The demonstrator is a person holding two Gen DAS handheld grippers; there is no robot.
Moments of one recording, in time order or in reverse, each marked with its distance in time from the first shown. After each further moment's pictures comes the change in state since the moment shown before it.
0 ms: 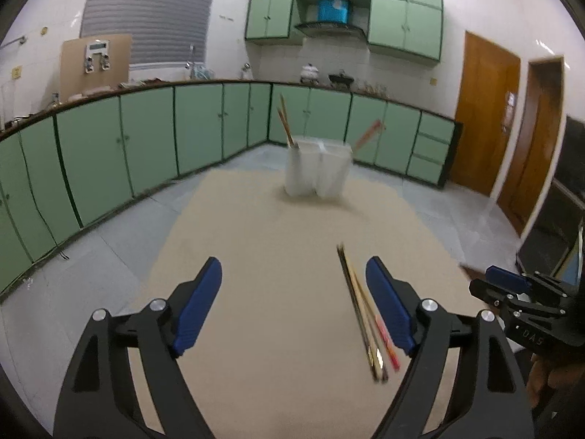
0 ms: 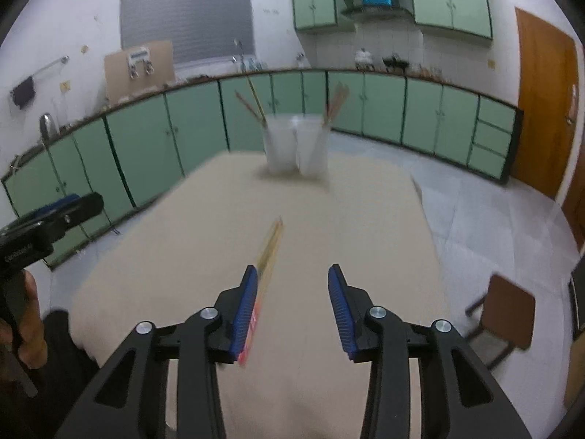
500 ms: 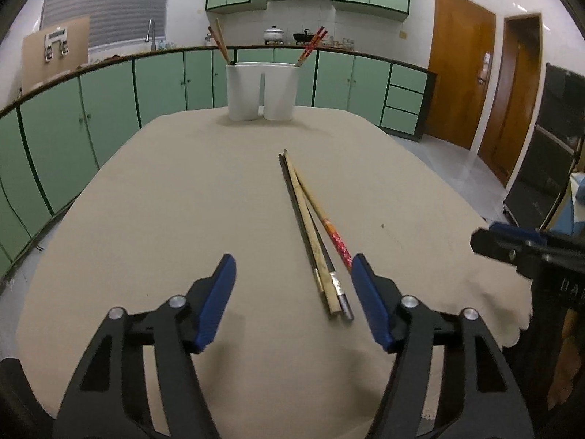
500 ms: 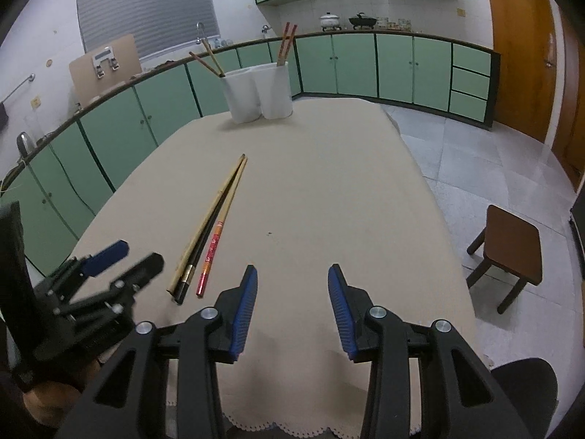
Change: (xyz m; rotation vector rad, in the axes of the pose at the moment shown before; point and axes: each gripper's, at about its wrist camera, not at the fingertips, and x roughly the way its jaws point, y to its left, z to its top) left arm 0.063 -0.054 -0.089 0.091 0.106 -0.074; right arm 0.014 -0.034 -0.056 0.138 0.092 -0.017
